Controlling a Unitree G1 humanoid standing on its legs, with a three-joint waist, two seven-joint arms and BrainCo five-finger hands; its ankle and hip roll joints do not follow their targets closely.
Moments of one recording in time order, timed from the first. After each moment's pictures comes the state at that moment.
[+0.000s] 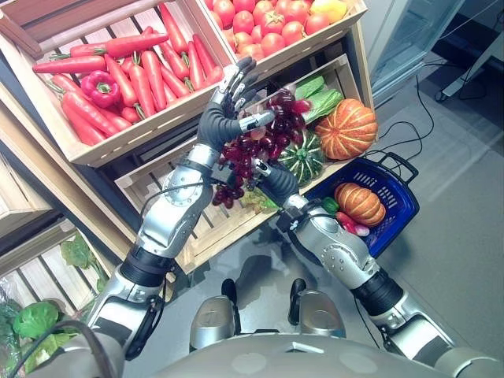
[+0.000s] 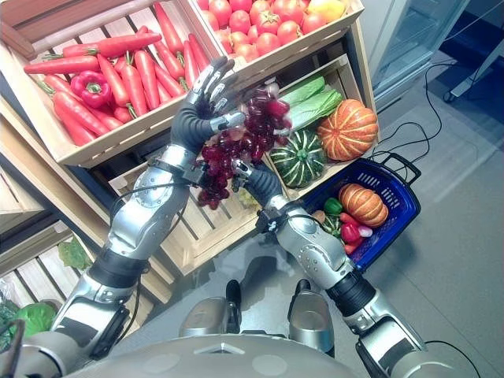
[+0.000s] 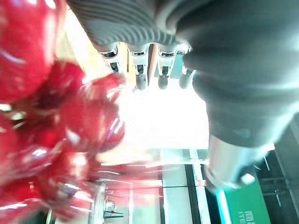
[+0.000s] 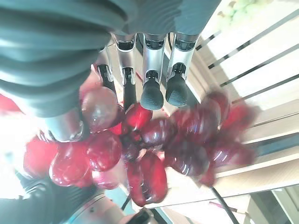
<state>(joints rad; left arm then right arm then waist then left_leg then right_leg) -0.42 0.33 -0.31 -0.22 -0.48 0.05 0.11 -0.28 -0.29 0.56 -0.08 0.89 0.11 -0.10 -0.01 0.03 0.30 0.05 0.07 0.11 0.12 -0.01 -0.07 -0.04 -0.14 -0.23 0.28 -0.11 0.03</state>
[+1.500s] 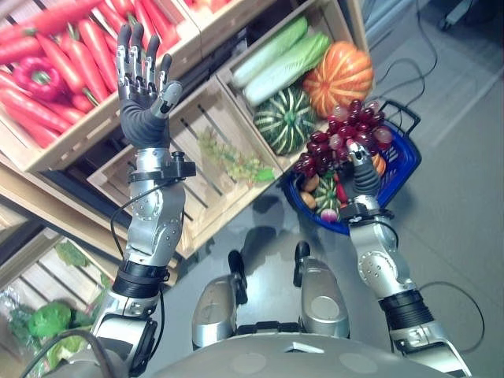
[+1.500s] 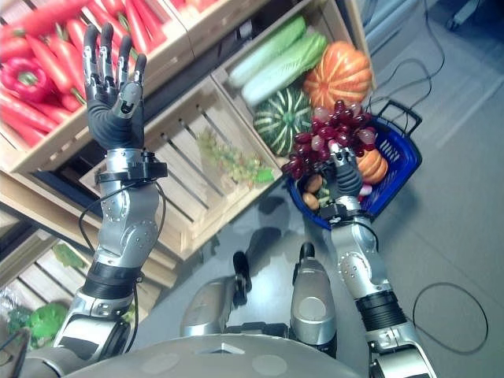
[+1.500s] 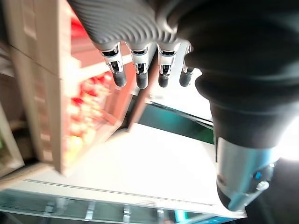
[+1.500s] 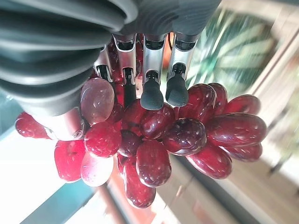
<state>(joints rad) -0.30 0.29 -0.13 -0.22 -0.54 -0.36 0.26 -0.09 -0.34 0.15 0.02 0.88 -0.23 -0.06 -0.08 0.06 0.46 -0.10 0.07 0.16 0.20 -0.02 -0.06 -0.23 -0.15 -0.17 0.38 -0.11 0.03</state>
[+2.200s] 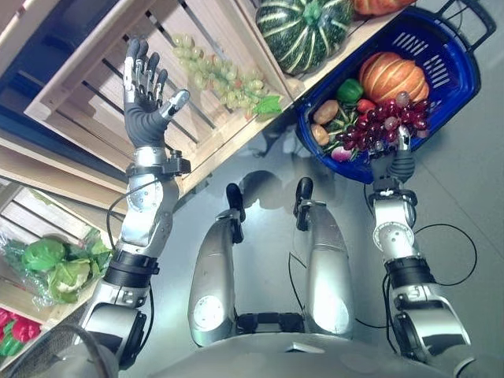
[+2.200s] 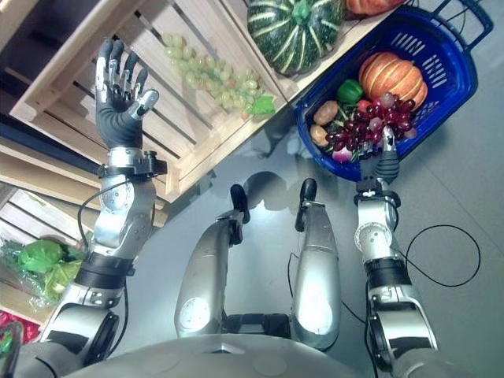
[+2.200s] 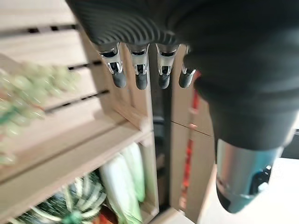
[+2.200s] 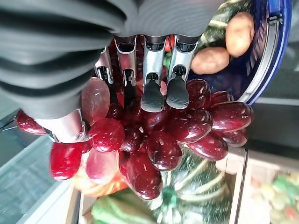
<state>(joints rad) -0.36 0.39 -0.14 -0.04 -0.50 -0.35 0.31 -0.37 -0.37 -0.01 0.43 1.24 -0.27 0.04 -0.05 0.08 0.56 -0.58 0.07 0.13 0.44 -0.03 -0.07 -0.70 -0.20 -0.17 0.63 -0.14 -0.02</state>
